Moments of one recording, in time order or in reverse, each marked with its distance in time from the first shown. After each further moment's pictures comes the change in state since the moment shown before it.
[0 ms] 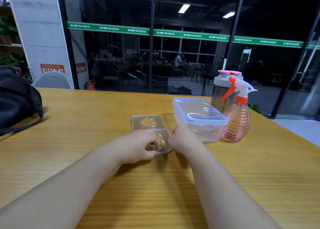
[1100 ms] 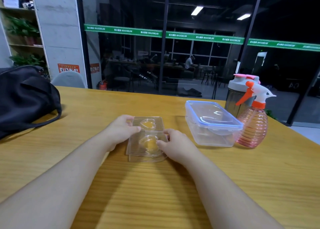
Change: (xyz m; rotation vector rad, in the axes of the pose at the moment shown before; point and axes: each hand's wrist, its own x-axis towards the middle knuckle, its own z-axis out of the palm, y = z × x) left_hand -0.013 -0.066 -0.015 -0.793 0.381 -0.660; right_hand 0.006 -0.014 0.034 0.107 -0.052 -0.258
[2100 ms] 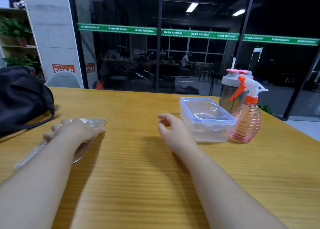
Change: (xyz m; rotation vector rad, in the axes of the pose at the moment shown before) left_hand 0.009 -0.028 -0.064 0.913 0.364 -0.526; right_hand 0.000 0.006 -0.011 0.267 0.226 -0.168
